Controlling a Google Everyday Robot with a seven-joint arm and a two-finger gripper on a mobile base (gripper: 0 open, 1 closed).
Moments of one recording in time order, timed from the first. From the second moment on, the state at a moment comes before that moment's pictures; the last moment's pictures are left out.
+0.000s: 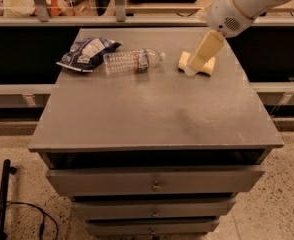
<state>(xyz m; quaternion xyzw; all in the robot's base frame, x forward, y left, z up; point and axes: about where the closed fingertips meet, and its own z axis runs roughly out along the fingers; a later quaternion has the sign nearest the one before) 0.626 -0.133 0.961 -0.59 0.73 0.07 0.33</state>
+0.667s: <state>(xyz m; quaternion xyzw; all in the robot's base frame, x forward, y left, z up) 0.649 -0.101 0.958 -0.60 0.72 0.10 0.34</state>
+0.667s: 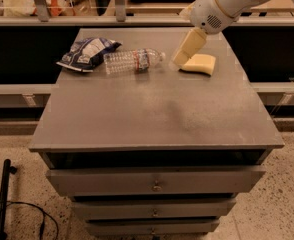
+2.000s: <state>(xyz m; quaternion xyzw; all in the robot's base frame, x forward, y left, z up) 0.718 -0.002 0.910 -0.64 0.68 0.15 0.33</state>
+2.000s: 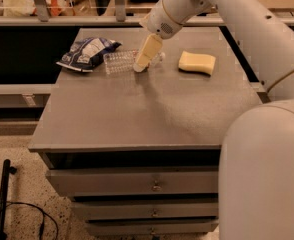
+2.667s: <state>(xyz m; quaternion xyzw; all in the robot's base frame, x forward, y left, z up) 0.740 0.022 0.881 -0.65 0.68 0.15 0.30</state>
